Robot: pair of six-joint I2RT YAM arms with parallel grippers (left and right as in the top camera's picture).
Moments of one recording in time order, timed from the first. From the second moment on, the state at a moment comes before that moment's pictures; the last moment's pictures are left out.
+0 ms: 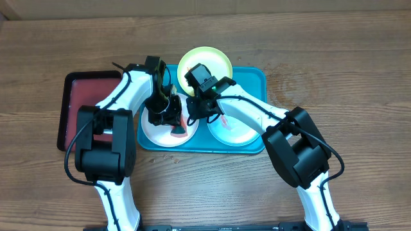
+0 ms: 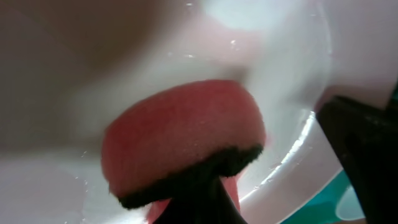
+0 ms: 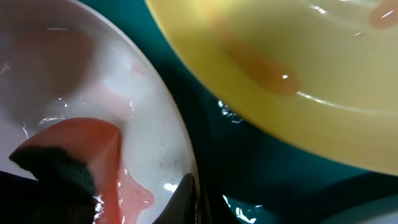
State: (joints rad) left arm -0.14 2.09 1.43 -1.04 0.34 -0.29; right arm 0.68 2.22 1.64 -0.64 -0.14 0.42
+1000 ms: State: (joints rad) left arm -0.07 2.09 1.49 -0.83 0.21 -0.43; right arm 0.68 2.22 1.64 -0.64 -0.13 0.44
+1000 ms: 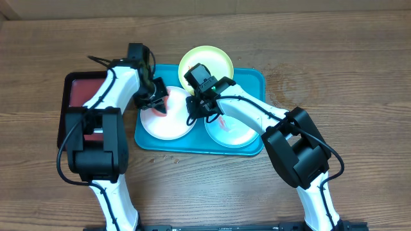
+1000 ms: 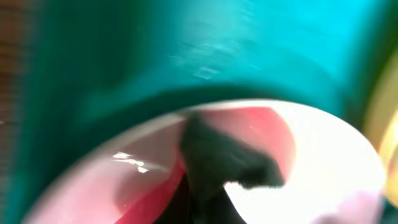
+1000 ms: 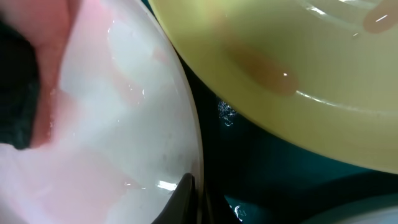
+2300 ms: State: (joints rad) left arm -0.09 2.10 1.49 -1.06 -0.12 -0.49; right arm 0.69 2.22 1.64 -0.64 -0.14 0.42
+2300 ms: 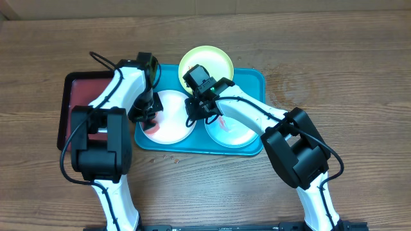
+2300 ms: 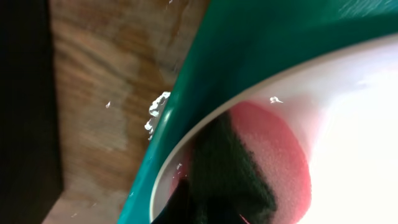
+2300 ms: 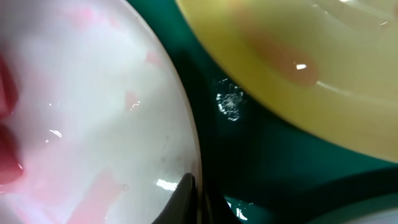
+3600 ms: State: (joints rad) left arm -0.07 2.07 1.67 -1.23 -0.23 -0.56; right arm 0.69 2.22 1.64 -0.61 -0.14 0.42
